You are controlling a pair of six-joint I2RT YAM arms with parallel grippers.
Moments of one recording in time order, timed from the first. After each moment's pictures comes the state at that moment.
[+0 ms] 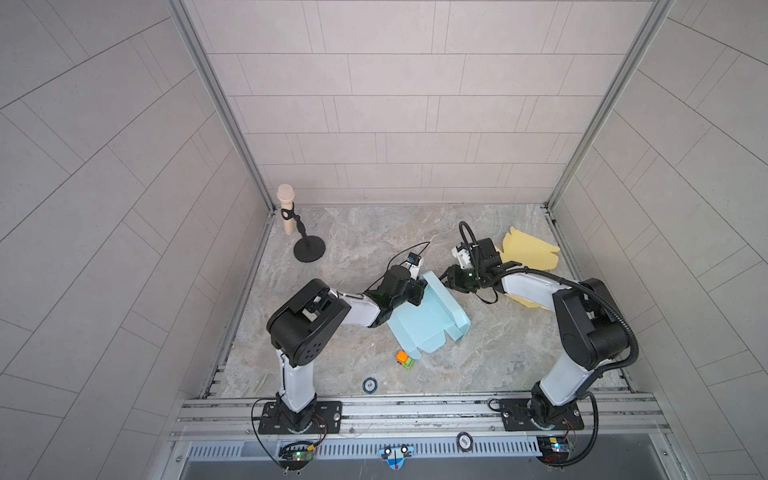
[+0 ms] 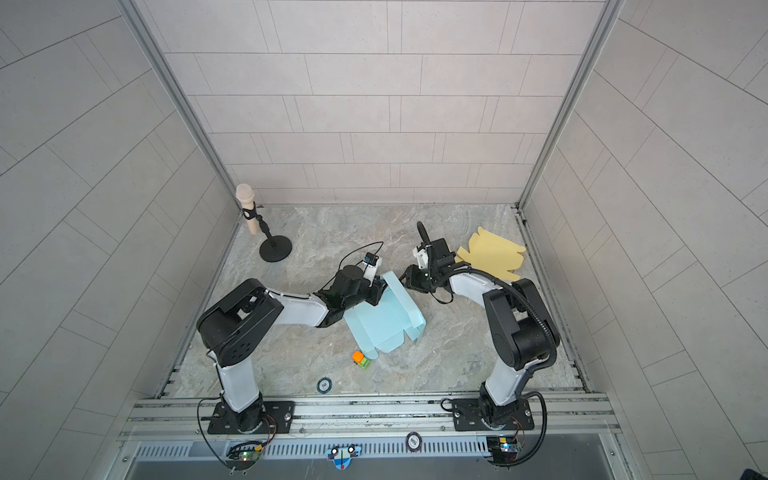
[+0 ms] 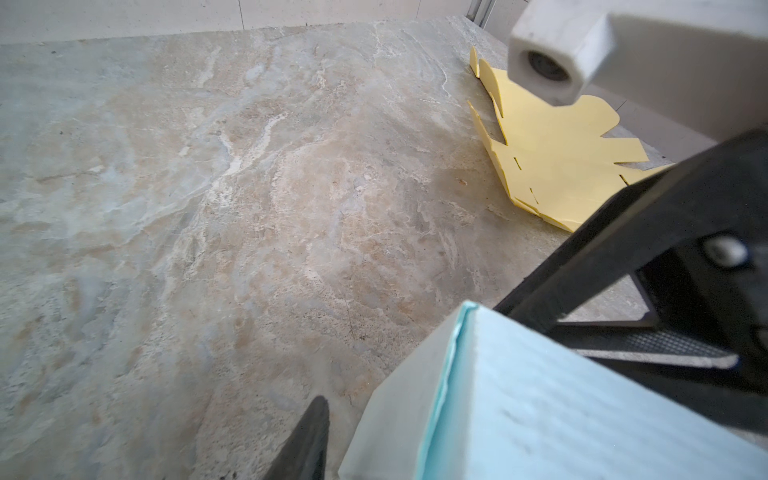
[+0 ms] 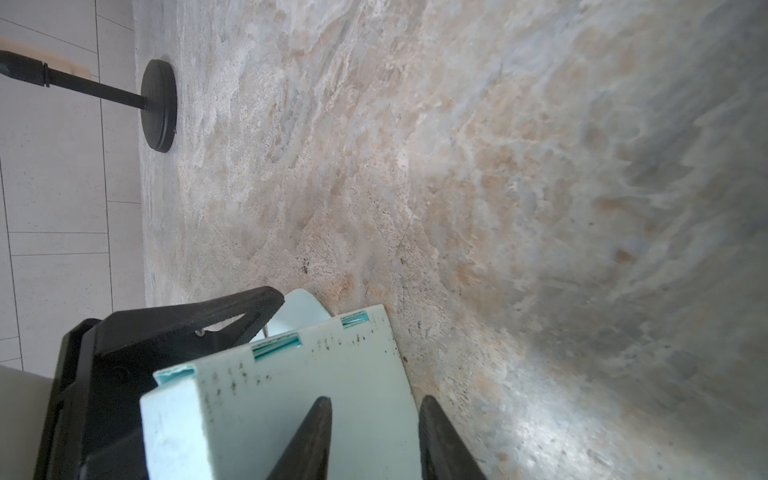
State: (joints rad) left arm -0.72 1.86 0.82 0.55 0.03 -0.20; right arm 0.30 1.70 0.97 -0.20 -0.51 0.53
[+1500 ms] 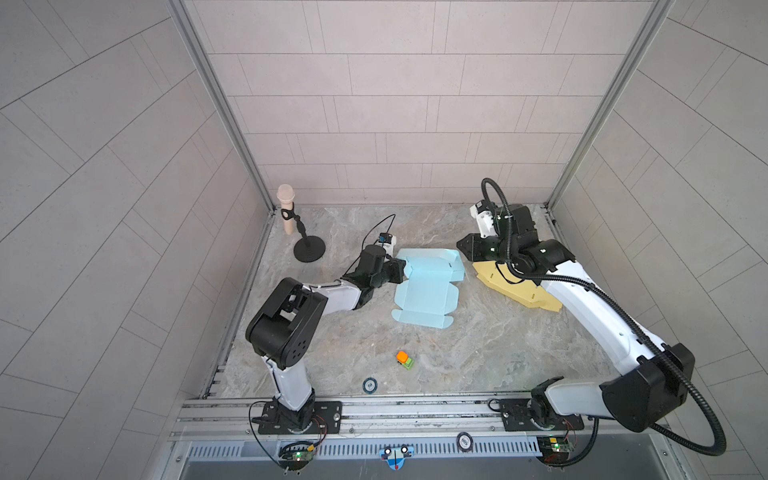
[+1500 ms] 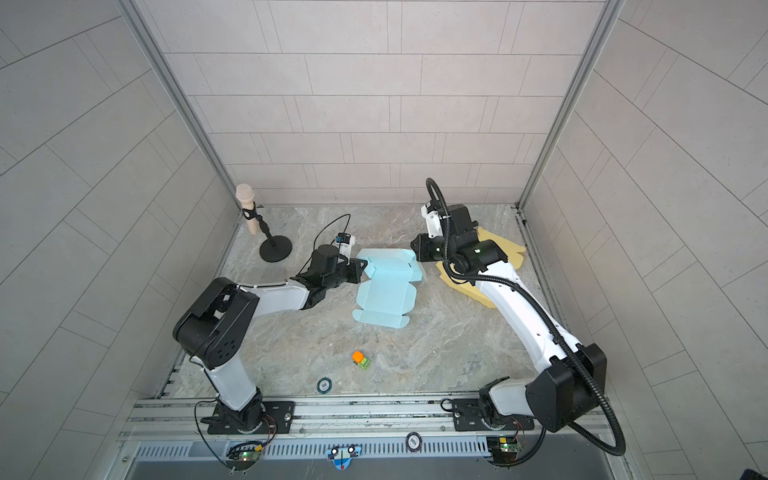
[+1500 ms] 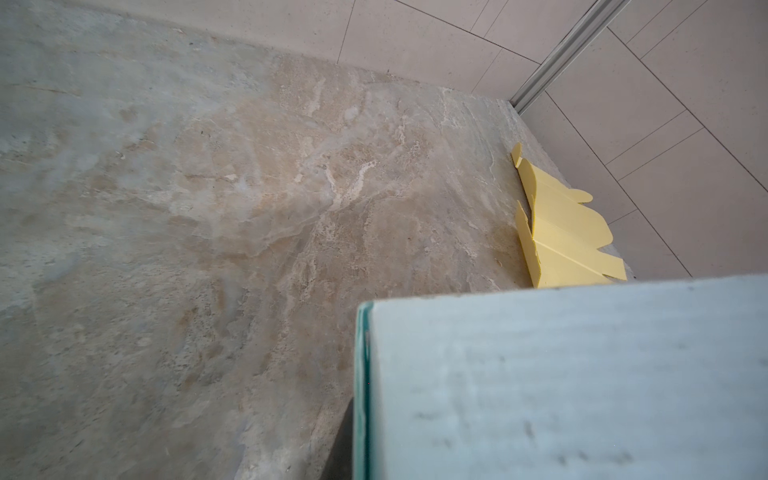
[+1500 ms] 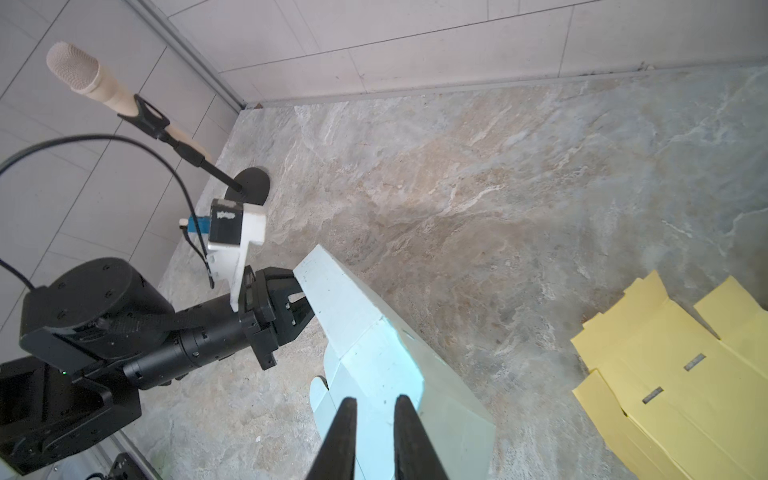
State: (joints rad) left arm -0.51 1.77 0.87 0.41 0.19 -0.41; right arm 0.40 1.34 1.32 -0.64 -0.22 0.31
